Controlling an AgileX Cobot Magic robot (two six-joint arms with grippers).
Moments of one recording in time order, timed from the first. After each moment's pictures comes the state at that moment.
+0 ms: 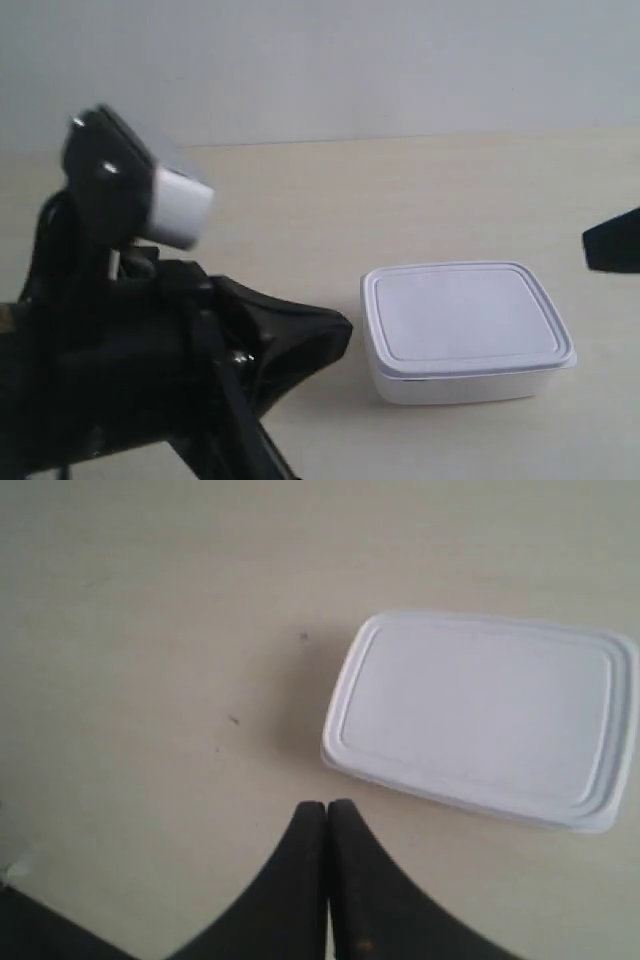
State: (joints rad) left arm -1.02 1.15 -0.62 -1.11 -0.06 0.91; right arm 0.20 0.85 -0.78 0.52 0.97 -0.27
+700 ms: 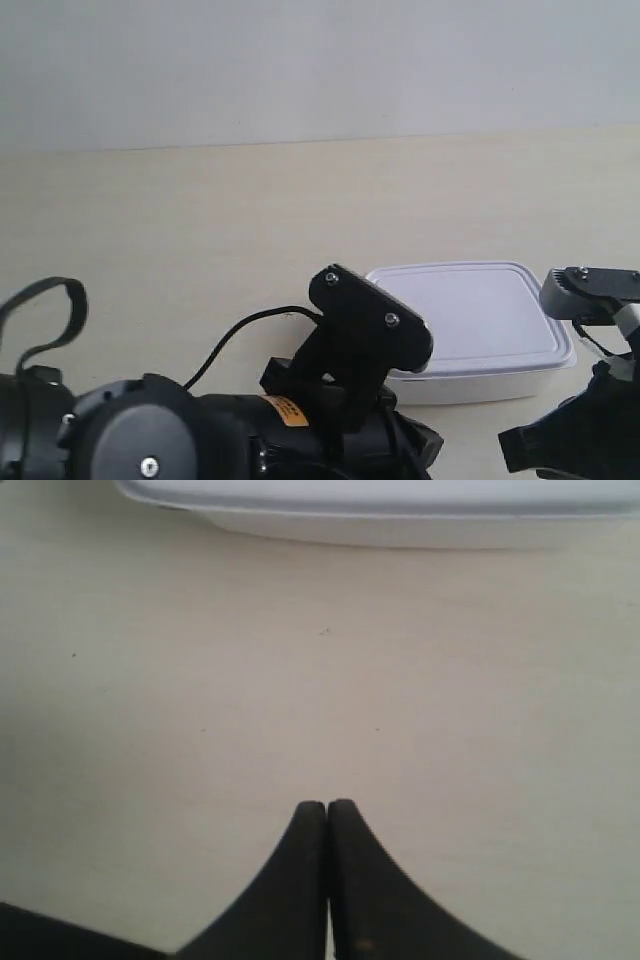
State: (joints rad) left arm -1.11 1.63 -0.78 -1.14 -0.10 0.76; right arm 0.53 1.08 -0.42 0.25 0.65 0.20
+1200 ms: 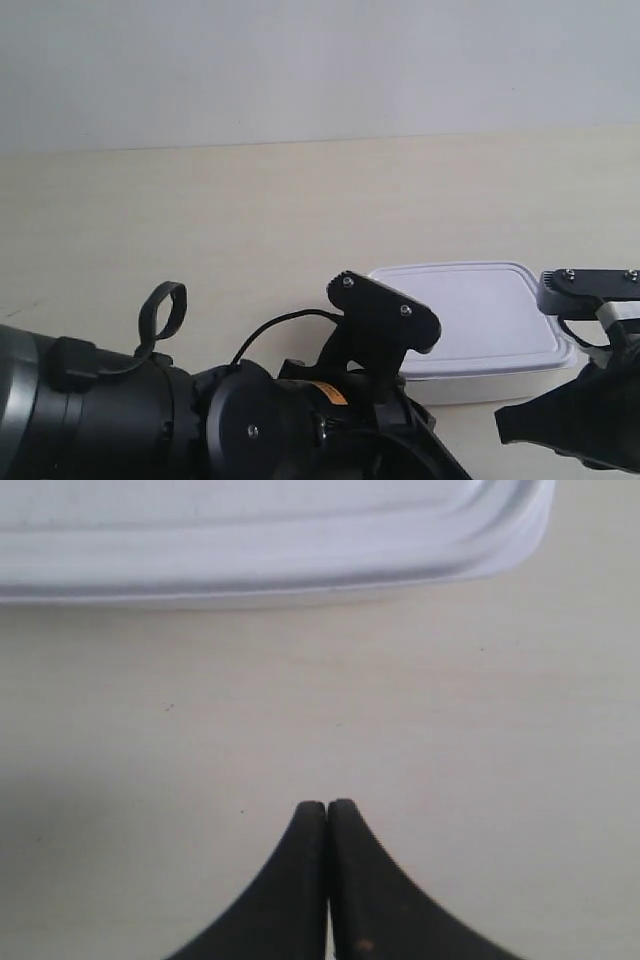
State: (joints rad) left arm -1.07 1.81 -0.87 -1.14 -0.14 0.68; right arm 0.53 1.24 -0.42 -0.09 0.52 0.53
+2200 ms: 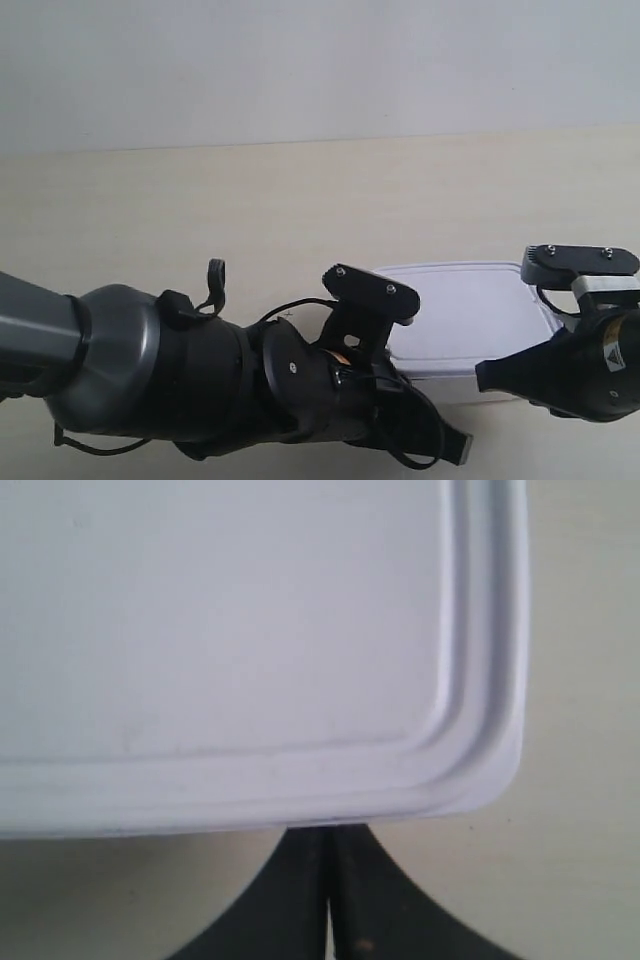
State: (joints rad) left arm -0.95 1.97 -0.97 -1.15 -0.08 0.68; right arm 0.42 1.45 -0.45 -0.22 0.27 0.60
